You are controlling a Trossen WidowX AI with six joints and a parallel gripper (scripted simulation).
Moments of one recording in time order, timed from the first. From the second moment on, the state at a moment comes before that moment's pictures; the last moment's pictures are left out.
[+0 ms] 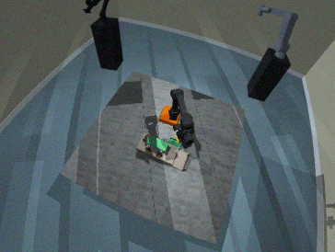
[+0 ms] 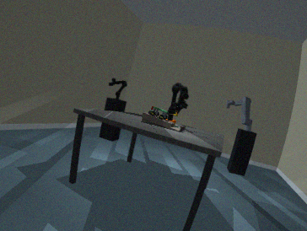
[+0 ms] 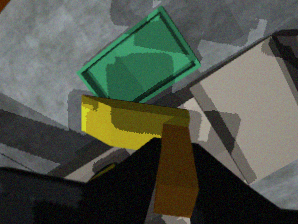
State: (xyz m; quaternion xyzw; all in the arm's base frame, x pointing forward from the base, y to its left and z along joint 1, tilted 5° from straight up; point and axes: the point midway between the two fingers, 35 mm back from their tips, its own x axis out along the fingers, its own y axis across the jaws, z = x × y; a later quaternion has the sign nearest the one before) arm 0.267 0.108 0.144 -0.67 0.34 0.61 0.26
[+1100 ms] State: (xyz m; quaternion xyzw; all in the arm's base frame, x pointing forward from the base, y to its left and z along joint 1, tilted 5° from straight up) arm 0.285 0.110 0.139 -0.72 0.12 0.69 -0.01
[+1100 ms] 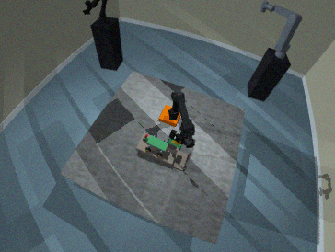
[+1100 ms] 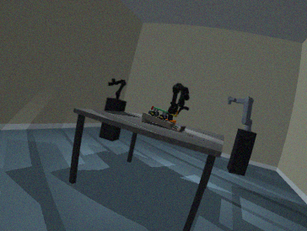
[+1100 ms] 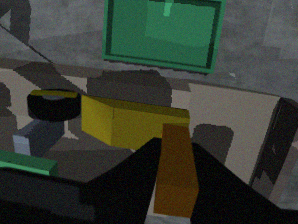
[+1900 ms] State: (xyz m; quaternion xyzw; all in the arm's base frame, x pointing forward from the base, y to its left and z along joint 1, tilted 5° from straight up) arm 0.301 0.104 0.100 -0.72 0.12 0.68 -0.01
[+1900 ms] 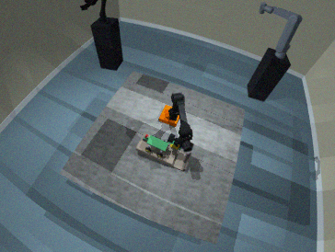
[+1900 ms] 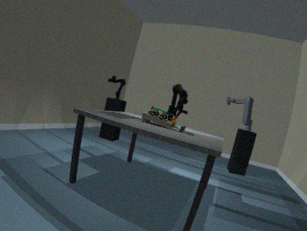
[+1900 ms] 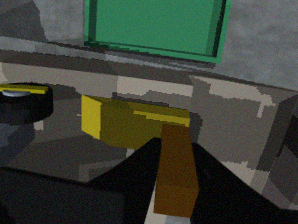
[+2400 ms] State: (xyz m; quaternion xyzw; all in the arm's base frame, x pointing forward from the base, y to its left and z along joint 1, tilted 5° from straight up) arm 0.300 0.097 0.080 -0.72 0.12 0.68 -0.01
